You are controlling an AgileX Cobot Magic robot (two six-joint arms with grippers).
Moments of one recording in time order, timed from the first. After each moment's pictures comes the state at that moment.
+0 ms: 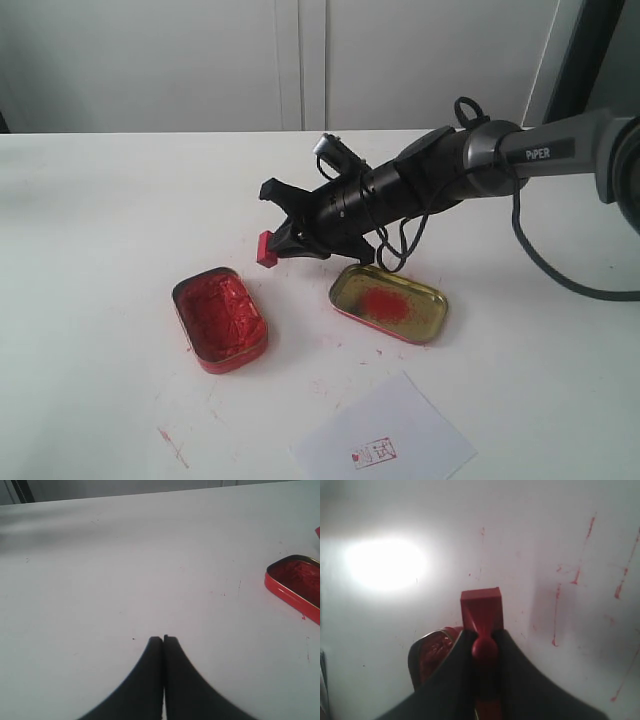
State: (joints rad) left arm -0.02 0.00 0.02 -0.10 0.37 0.13; right arm 0.42 2.21 -1.47 1.23 0.63 -0.51
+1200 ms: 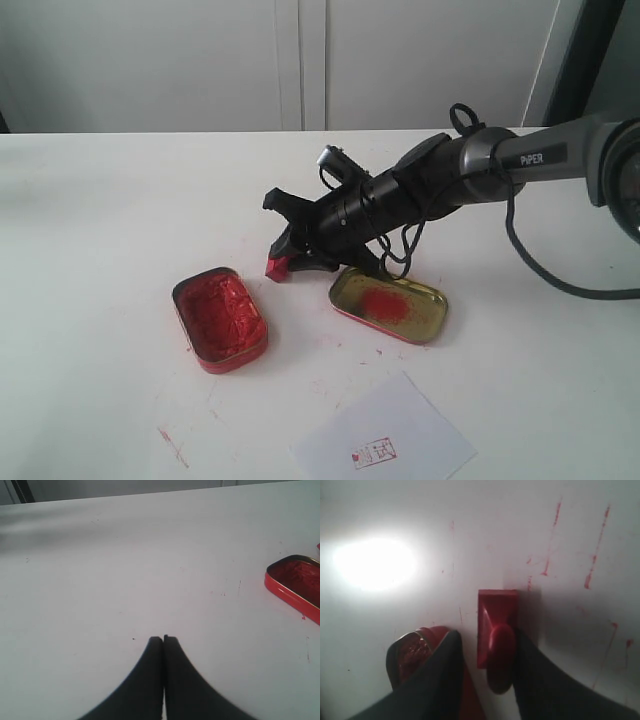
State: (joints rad) left arm -0.02 0.00 0.02 -0.10 0.37 0.13; right arm 0.42 2.23 -1.47 1.18 0.62 -0.43
